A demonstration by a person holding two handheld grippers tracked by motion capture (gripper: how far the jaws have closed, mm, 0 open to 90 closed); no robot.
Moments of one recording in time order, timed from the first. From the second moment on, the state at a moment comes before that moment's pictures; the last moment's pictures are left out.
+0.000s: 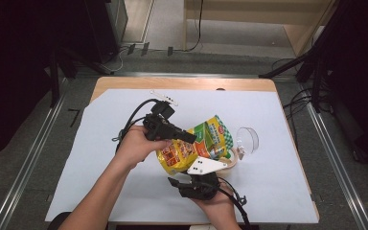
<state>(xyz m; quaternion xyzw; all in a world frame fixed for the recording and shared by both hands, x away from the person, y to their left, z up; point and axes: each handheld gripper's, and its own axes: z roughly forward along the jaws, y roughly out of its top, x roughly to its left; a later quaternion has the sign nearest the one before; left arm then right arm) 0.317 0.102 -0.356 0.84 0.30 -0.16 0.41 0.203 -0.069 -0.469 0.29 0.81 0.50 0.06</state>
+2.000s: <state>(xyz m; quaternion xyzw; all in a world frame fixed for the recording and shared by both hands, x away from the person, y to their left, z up) 0.386 0.183 -0.431 0.78 0.32 -0.05 0.54 0.205 -0.096 -0.469 0.31 0.80 0.50 0.06</state>
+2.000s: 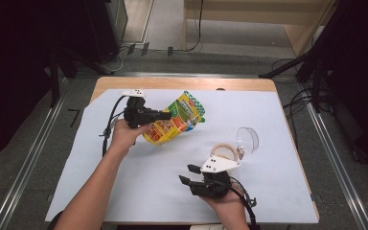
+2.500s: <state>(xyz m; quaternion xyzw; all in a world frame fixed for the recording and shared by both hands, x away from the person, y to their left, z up) 0.377 0.198 -0.434 0.77 0.32 -0.06 0.54 0.205 -0.095 -0.469 0.31 0.80 0.50 0.06</state>
